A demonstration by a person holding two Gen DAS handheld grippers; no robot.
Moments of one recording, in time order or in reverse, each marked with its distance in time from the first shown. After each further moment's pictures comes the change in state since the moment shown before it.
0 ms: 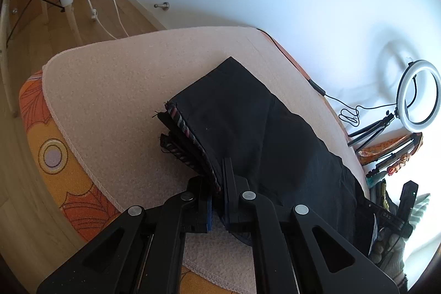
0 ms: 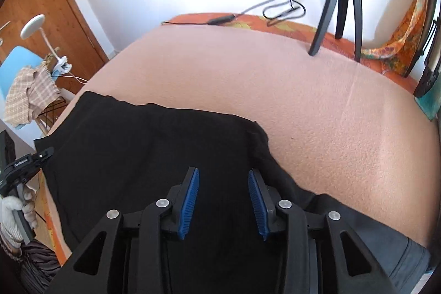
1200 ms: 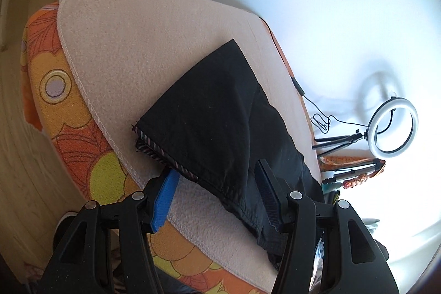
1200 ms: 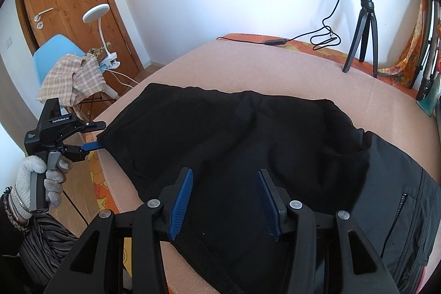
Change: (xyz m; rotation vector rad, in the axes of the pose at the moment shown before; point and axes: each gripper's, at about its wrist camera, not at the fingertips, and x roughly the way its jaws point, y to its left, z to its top) left arm -0.016 0.016 -0.010 -0.249 0.129 -0.172; right arm -0.085 0.106 -0.084 -0.116 -0.183 0.122
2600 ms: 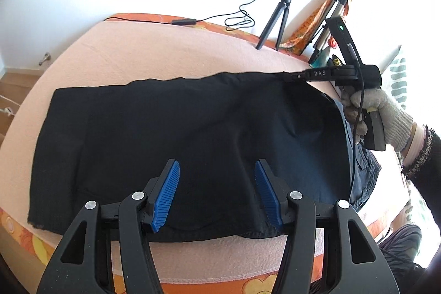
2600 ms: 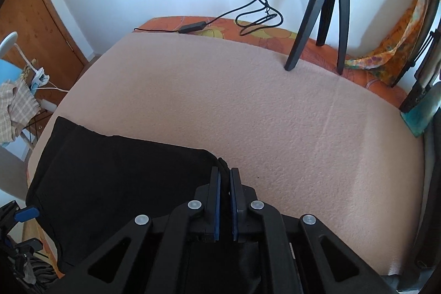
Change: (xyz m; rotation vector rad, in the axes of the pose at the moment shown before) left arm 0.046 -0.145 -0.106 0.870 0.152 0.084; right arm 0.089 -0.134 0.100 0.125 0.216 -0.140
